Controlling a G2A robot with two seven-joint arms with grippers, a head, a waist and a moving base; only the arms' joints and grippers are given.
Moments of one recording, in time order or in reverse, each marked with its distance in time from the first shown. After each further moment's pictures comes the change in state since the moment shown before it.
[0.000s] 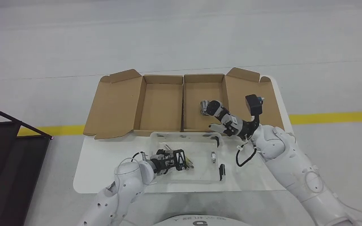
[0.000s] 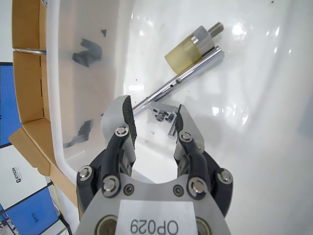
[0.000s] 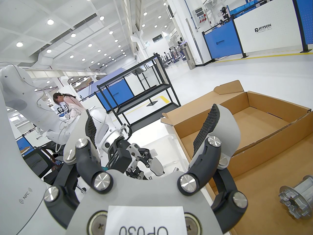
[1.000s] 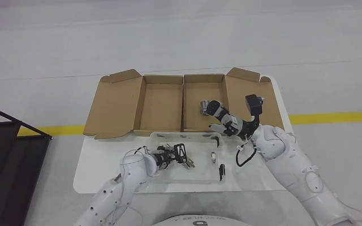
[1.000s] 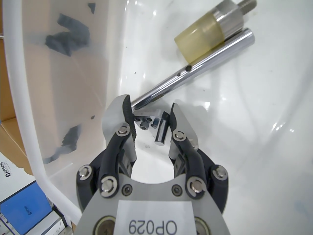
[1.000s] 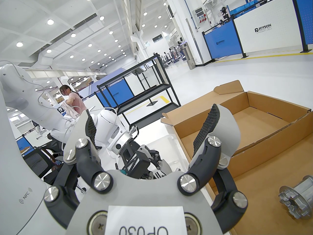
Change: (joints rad) left arm -0.113 -0.020 0.056 0.108 -0.101 0.007 -0.122; right arm 0.000 0.000 0.000 0.000 0.000 0.000 0.000
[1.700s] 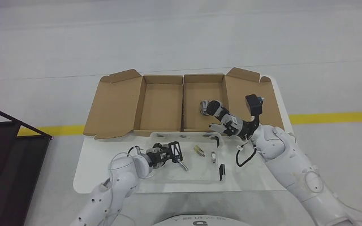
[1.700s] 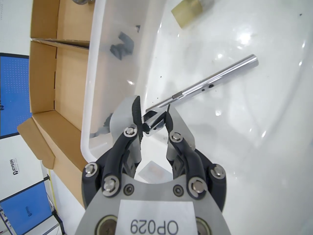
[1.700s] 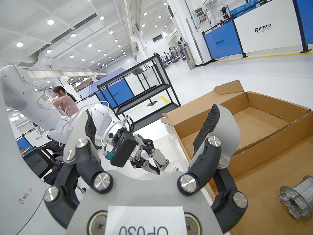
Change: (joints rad) left arm 0.107 0.037 -0.115 -0.142 0.050 0.007 0.158; right arm 0.000 0.000 0.000 0.000 0.000 0.000 0.000
